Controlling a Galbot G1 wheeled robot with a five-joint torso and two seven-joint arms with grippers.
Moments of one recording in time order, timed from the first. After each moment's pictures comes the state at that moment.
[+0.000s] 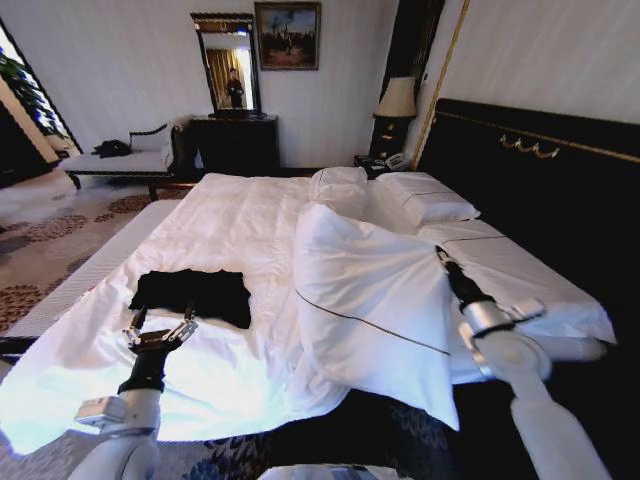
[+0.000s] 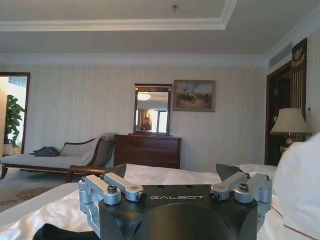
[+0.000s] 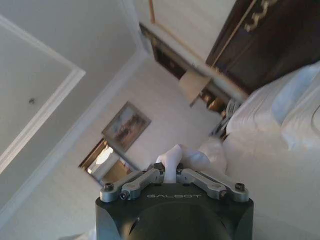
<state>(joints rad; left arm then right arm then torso) 1.74 -1.45 -0.83 -2.37 -0.35 -0.02 0.02 -1.38 1.09 0.91 2.16 1.47 -0.11 0.18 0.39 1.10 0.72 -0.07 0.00</state>
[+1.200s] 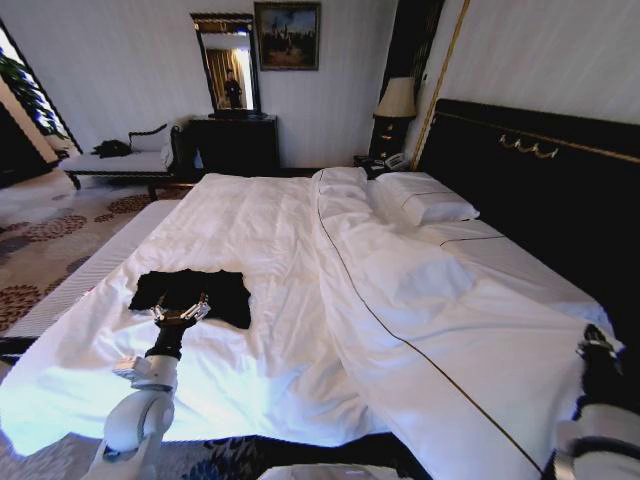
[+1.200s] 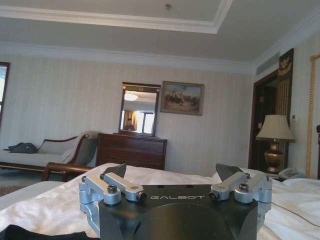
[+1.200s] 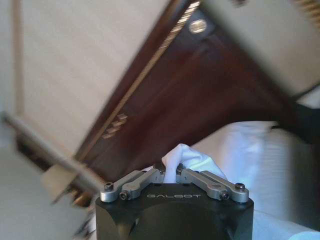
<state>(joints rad) 1.54 -1.27 -0.78 -2.13 -0.48 -0.06 0.00 -1.78 1.57 1.24 2.50 1.26 0.03 0.54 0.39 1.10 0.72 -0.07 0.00</state>
